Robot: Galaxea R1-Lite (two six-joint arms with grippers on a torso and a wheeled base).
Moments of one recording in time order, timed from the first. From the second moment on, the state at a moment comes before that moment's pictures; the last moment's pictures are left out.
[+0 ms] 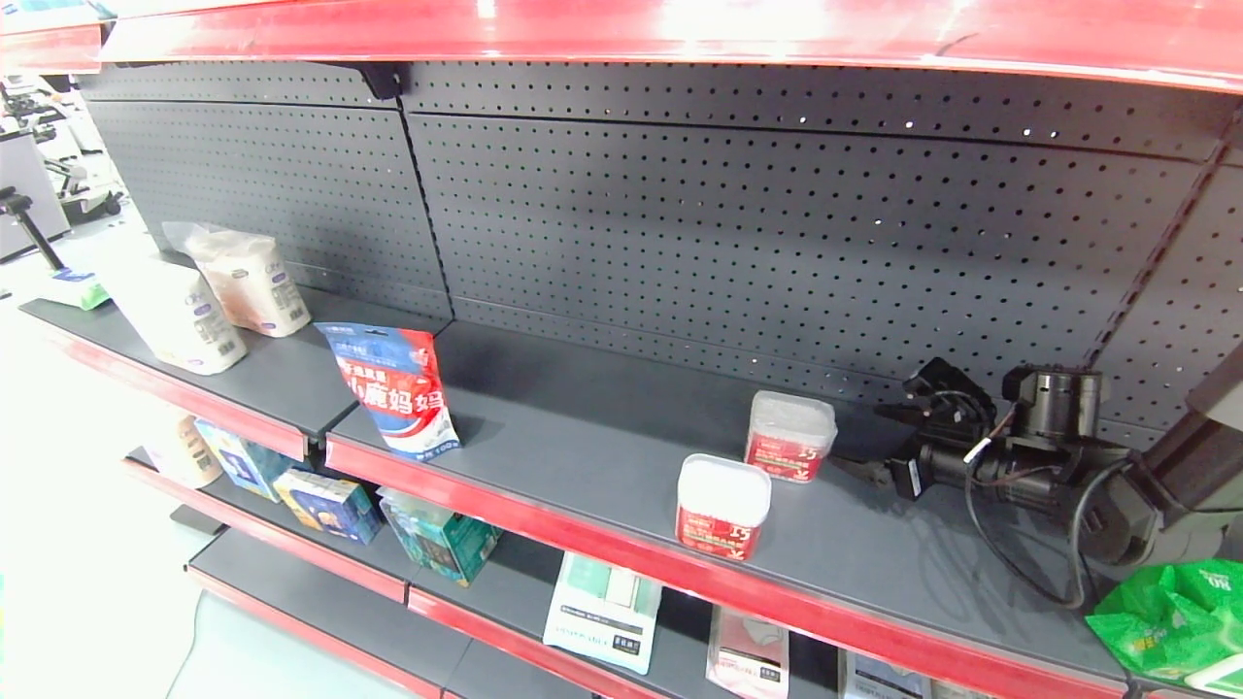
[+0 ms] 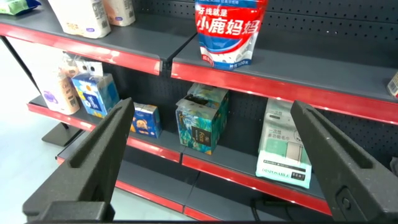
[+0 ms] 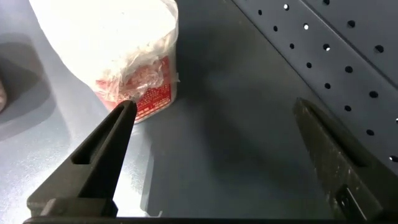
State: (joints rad) left arm 0.00 0.00 0.00 0.00 0.02 0.00; right arm -0.02 2.11 -0.69 -0.97 0.53 -0.45
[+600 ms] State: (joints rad) left arm 0.00 0.00 0.00 0.00 0.02 0.00; right arm -0.04 2.12 -0.73 -0.97 0.46 -0.44
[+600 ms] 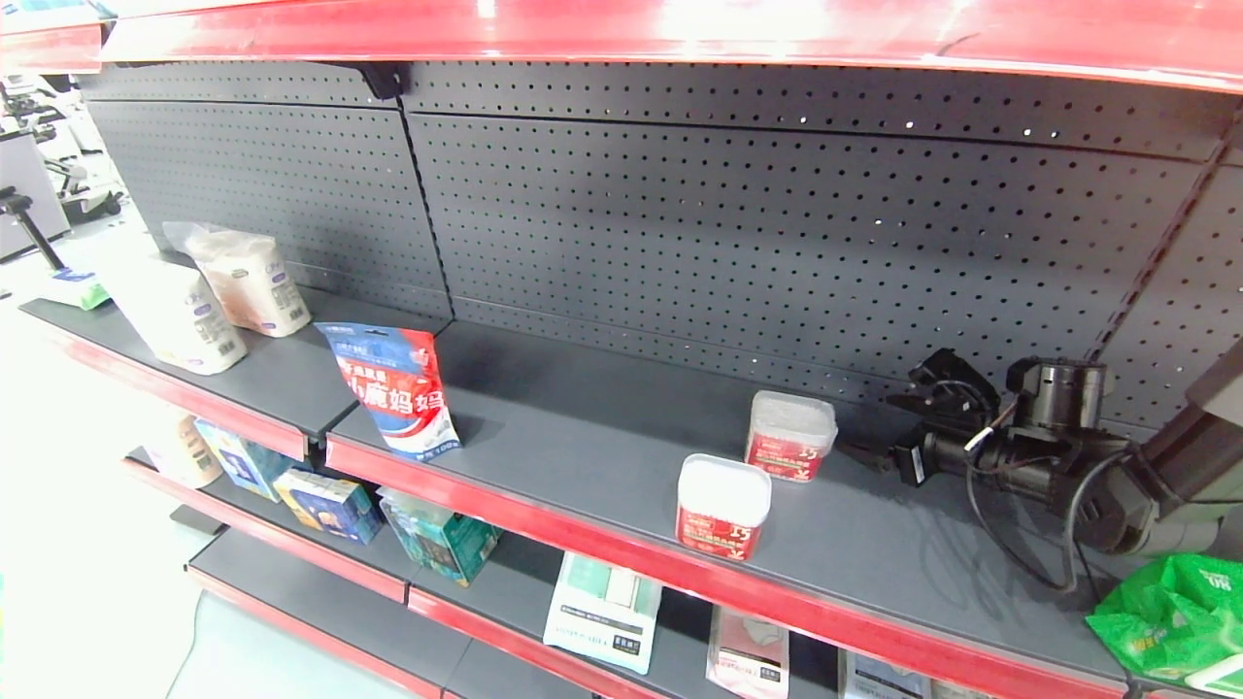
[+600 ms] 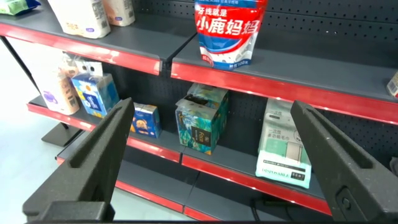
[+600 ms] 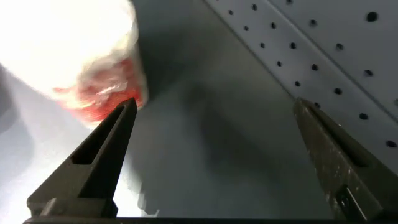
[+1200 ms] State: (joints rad) left arm 0.00 0.00 0.00 0.00 0.02 0.00; right arm -0.01 2.13 -0.74 -0.97 0.45 -0.43
